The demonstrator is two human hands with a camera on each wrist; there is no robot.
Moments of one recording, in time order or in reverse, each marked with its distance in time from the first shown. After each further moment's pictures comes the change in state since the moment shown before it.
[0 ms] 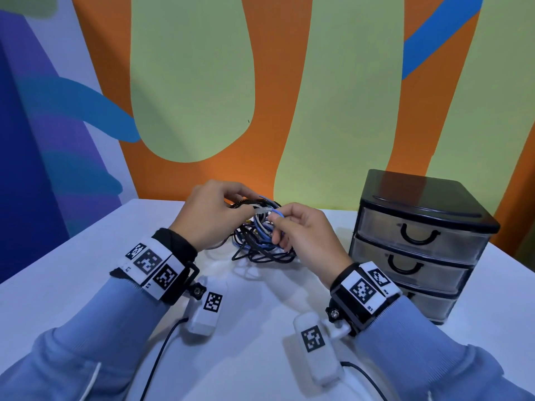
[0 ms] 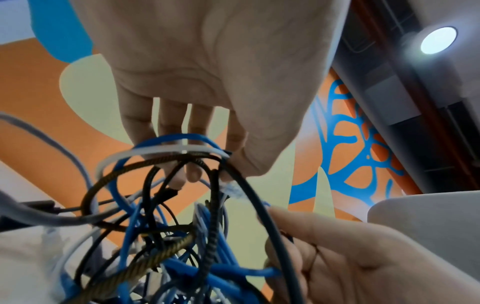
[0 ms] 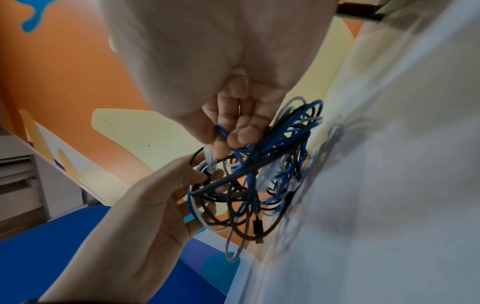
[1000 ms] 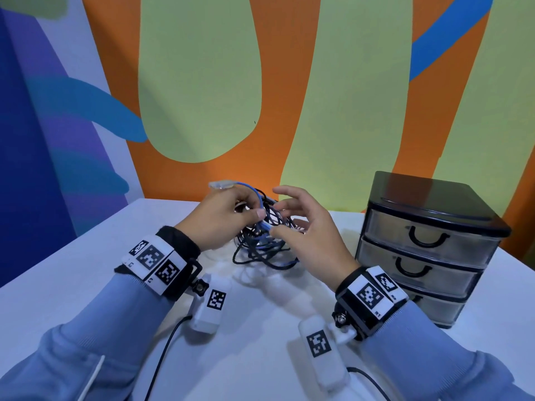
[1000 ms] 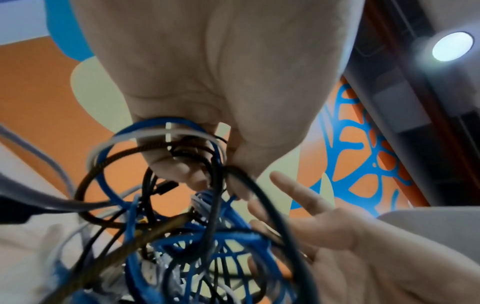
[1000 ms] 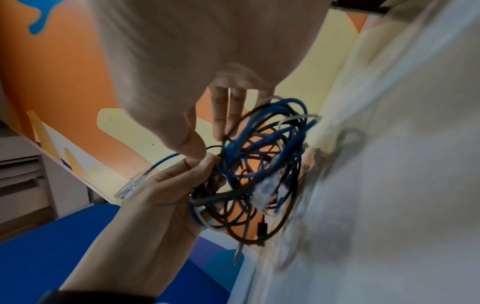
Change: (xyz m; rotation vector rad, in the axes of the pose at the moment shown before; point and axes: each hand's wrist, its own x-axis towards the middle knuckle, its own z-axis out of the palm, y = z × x) left_hand 0.009 -0.014 0.002 0.040 -0.140 0.082; right_hand -0.010 -0.011 0.004 -0.066 -0.014 -0.197
